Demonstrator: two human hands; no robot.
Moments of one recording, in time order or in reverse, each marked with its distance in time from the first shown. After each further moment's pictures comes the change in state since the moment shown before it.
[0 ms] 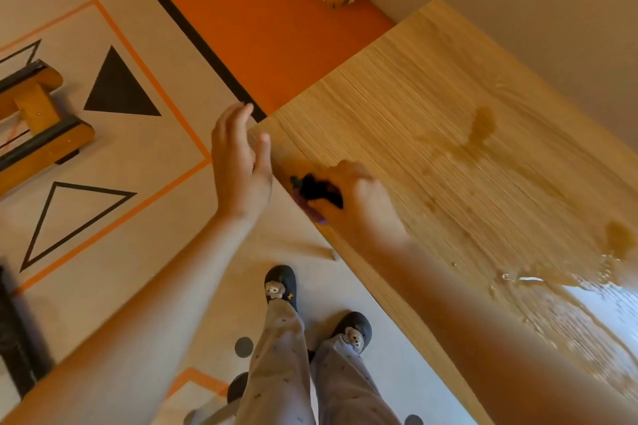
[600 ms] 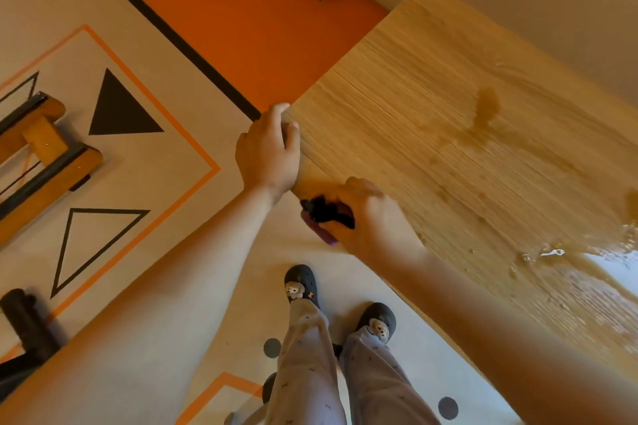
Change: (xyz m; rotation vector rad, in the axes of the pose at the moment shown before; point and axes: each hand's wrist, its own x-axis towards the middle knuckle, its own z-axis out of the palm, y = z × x) left_hand 0.041 0.006 0.026 0.341 -0.194 0.094; right_hand -0.017 -0.001 0.014 -0.046 0.014 0.061
